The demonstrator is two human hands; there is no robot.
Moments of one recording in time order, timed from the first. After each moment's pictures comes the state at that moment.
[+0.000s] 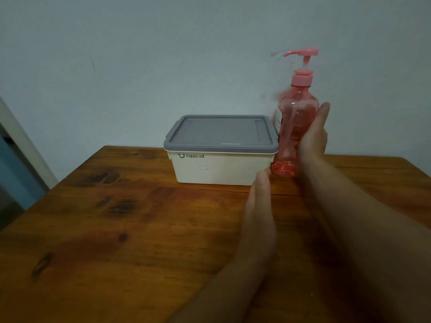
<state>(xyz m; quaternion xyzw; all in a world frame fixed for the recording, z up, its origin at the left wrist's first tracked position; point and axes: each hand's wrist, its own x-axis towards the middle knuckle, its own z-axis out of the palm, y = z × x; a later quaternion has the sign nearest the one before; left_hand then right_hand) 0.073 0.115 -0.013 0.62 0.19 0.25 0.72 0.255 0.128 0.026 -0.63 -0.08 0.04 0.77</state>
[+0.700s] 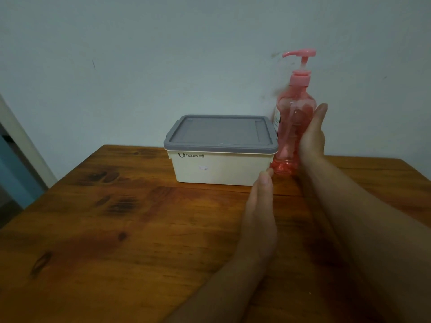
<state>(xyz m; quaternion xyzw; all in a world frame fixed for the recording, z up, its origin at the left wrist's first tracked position) 0.073 0.117 -0.021 0.63 0.17 0.25 0.71 0.263 0.128 0.024 -0.64 -0.10 0.09 0.76</state>
